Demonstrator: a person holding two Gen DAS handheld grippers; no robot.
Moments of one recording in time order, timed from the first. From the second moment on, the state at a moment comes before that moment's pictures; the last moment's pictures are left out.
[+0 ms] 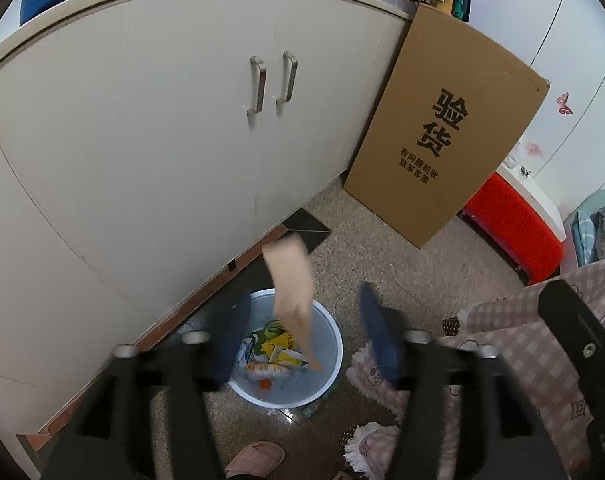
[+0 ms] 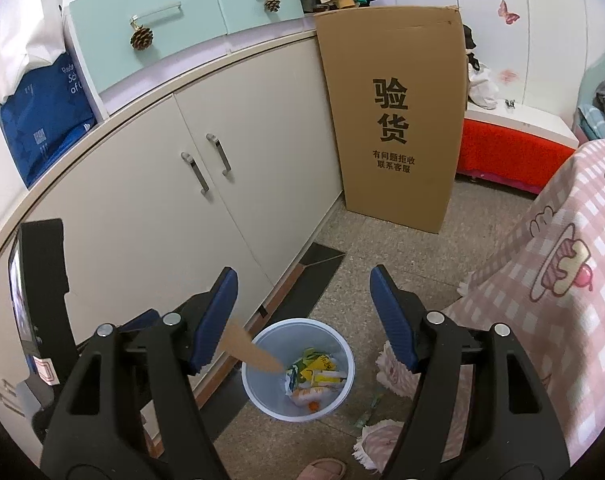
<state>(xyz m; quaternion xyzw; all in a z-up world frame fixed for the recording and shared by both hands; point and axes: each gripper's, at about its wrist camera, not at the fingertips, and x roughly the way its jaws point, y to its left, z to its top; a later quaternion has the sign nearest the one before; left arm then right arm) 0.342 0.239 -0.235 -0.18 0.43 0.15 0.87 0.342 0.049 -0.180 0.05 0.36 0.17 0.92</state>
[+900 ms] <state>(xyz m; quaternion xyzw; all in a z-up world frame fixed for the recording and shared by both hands) 0.252 0.115 -0.103 -0.12 0.34 0.07 0.93 0.225 -0.103 -0.082 0.10 0.28 0.09 0.95</state>
